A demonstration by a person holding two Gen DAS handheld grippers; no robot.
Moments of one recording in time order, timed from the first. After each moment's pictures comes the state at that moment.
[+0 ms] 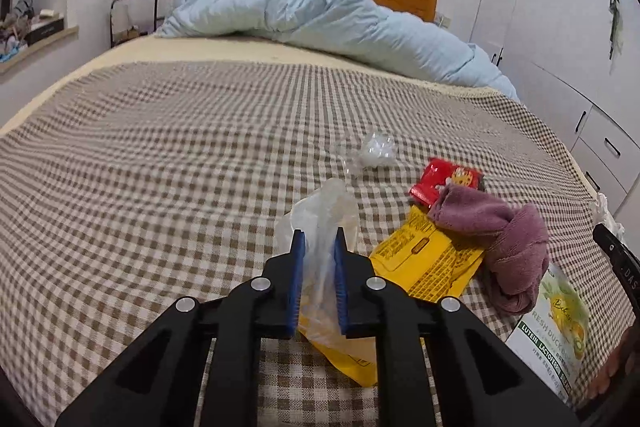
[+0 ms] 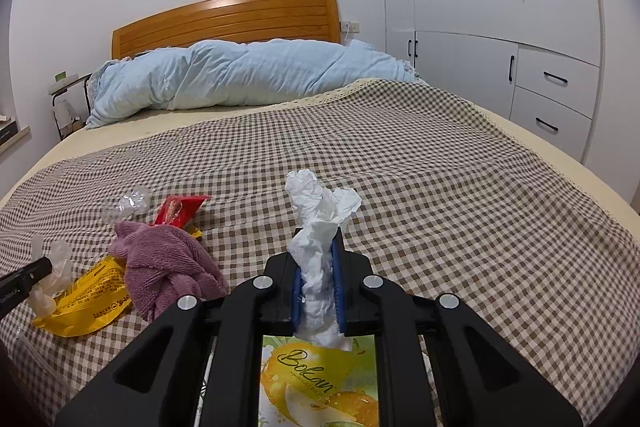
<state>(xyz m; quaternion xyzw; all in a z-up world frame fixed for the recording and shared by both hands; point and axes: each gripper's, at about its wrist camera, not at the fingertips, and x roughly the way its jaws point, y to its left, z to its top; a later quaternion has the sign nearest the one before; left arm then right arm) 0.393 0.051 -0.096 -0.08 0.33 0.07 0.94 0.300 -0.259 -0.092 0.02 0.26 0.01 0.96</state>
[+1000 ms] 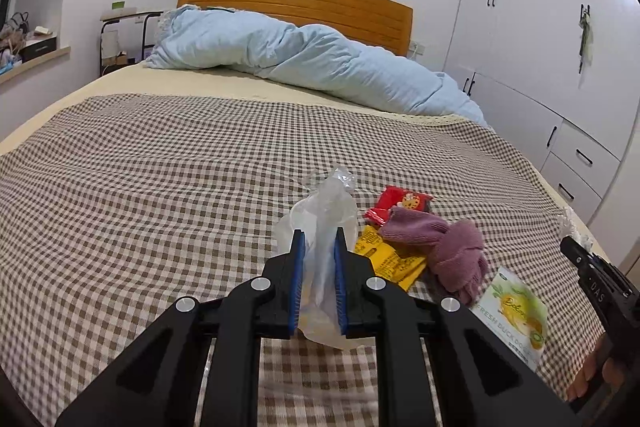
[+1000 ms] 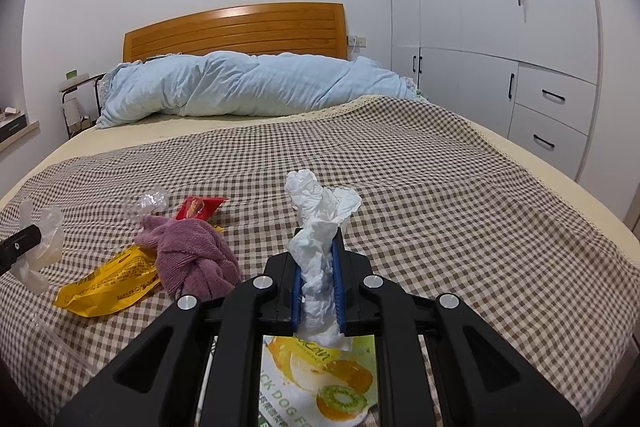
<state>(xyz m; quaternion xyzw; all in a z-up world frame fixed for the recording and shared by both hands) 0.345 0.039 -0.059 -0.08 0.28 0.03 0.96 0.260 -0.255 -0.073 0.00 0.24 0.02 0.97</state>
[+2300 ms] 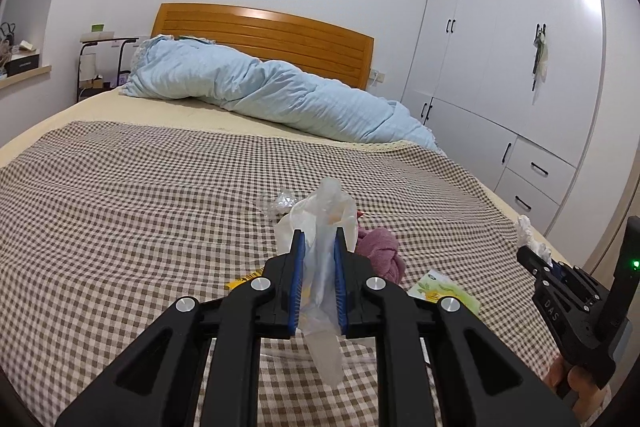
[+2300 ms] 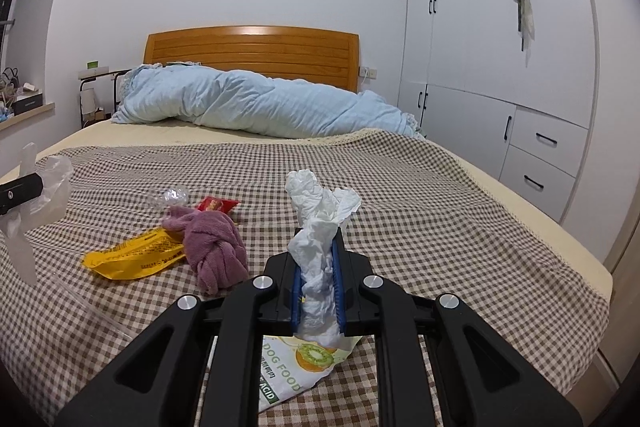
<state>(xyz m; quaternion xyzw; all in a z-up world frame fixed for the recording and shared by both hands) 0.278 0.017 -0.019 -0.09 0.22 -0.03 0.97 0.194 -0.259 -0.045 -0.05 0.19 0.03 0.98</state>
